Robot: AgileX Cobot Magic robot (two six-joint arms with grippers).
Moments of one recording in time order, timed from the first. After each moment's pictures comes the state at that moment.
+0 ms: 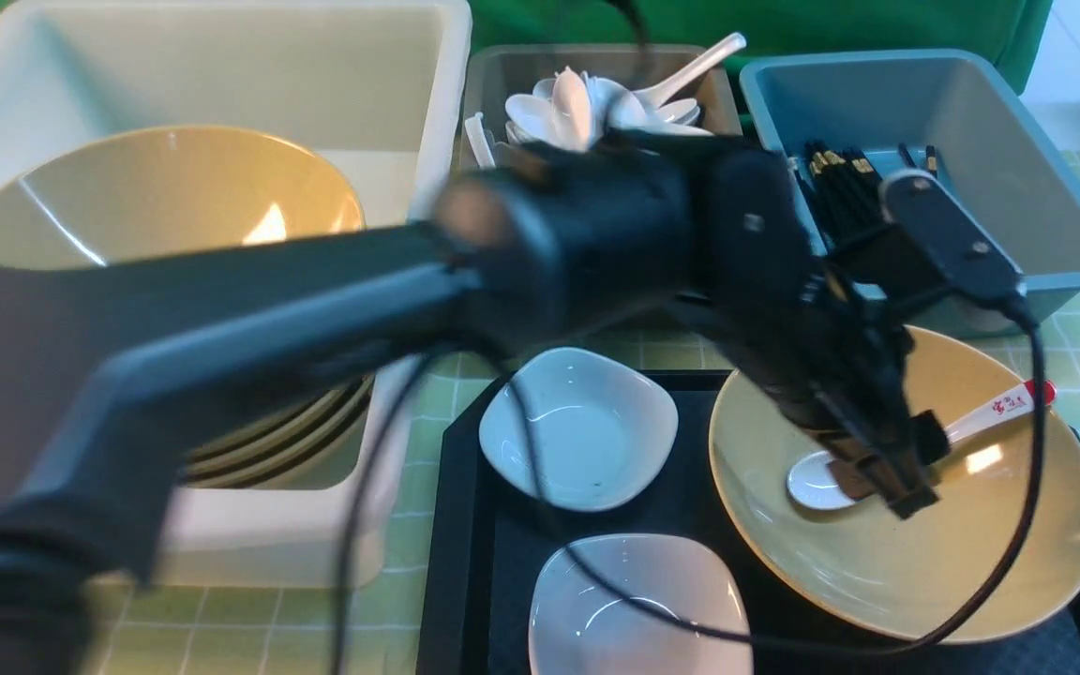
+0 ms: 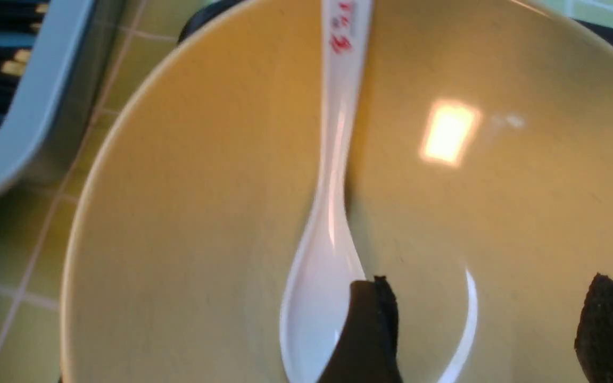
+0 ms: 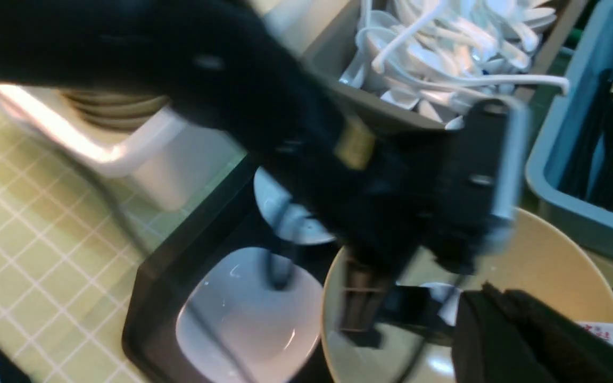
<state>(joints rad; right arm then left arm) 0.06 0.75 -1.10 0.49 1.01 -0.42 -0.87 2.03 -1.69 -0.42 0.72 0.72</state>
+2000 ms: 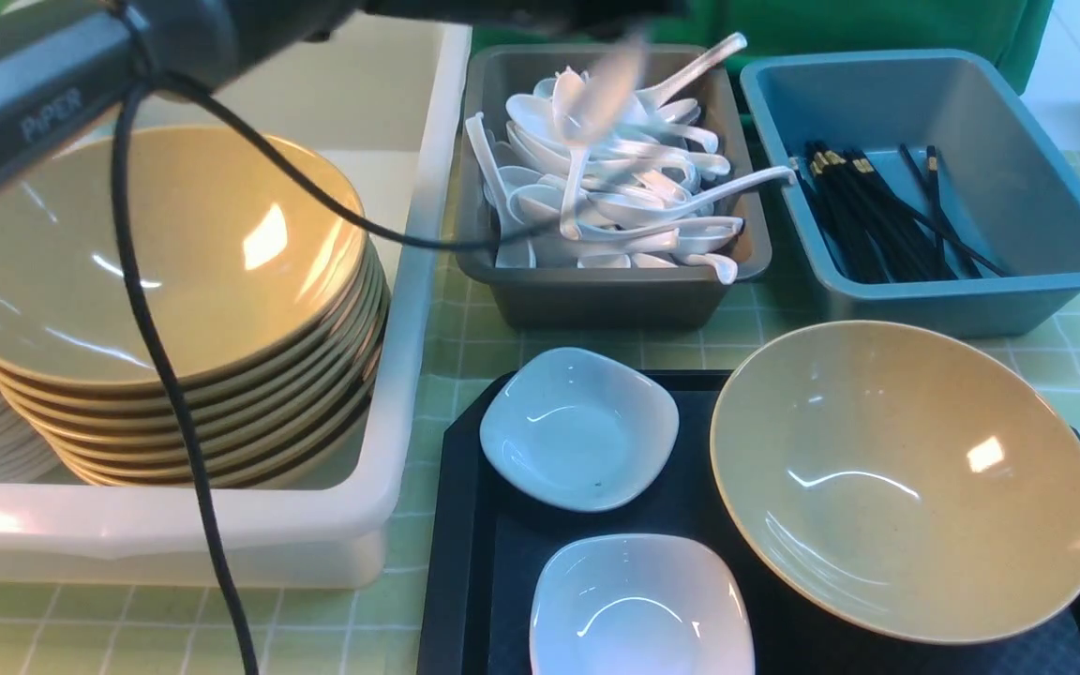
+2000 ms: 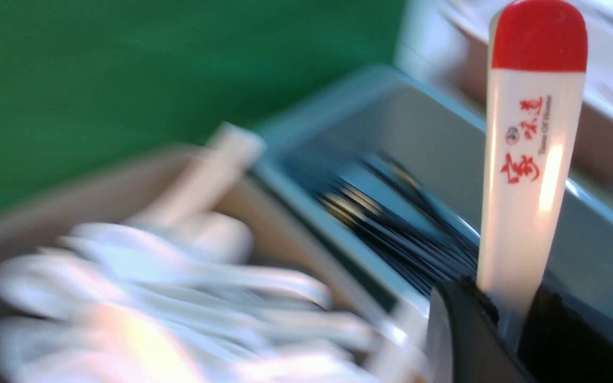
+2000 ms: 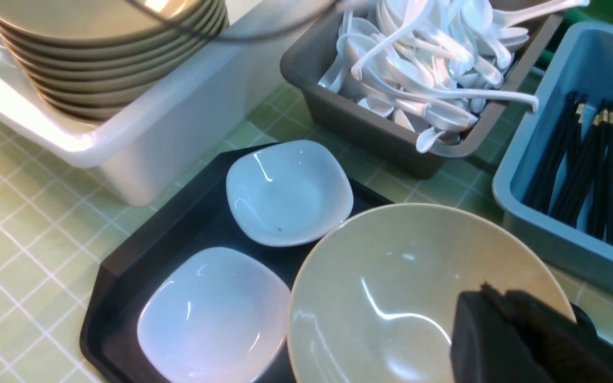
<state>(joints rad) 0.13 0.74 -1.10 0.38 0.95 -0.39 -0.39 1.96 -1.81 -0.77 0.38 0.68</state>
